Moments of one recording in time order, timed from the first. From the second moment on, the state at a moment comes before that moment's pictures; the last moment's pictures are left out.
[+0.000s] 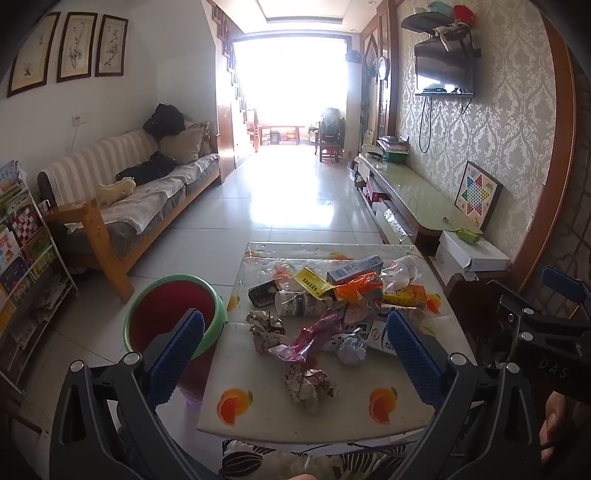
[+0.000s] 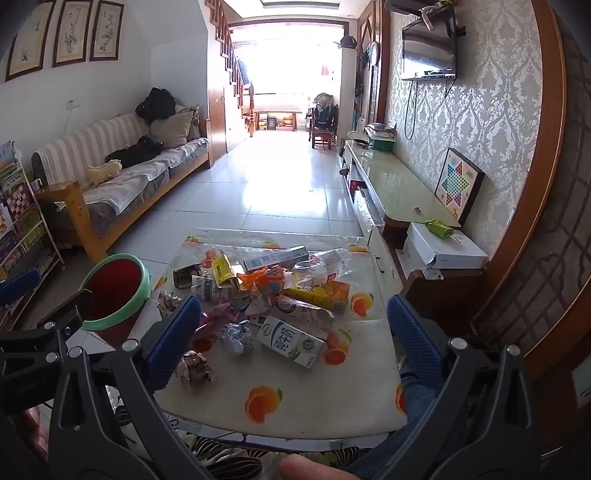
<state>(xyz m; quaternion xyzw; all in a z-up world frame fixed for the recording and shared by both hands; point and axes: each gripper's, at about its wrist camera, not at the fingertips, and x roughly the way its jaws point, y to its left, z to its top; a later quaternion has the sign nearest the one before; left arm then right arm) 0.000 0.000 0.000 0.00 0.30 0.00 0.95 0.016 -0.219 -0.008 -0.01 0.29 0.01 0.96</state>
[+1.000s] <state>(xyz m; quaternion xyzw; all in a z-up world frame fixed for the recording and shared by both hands) 0.000 -0.006 0.002 0.01 0.30 0.00 0.96 0.015 -0.216 -0.007 -0.01 0.29 0.01 0.96</state>
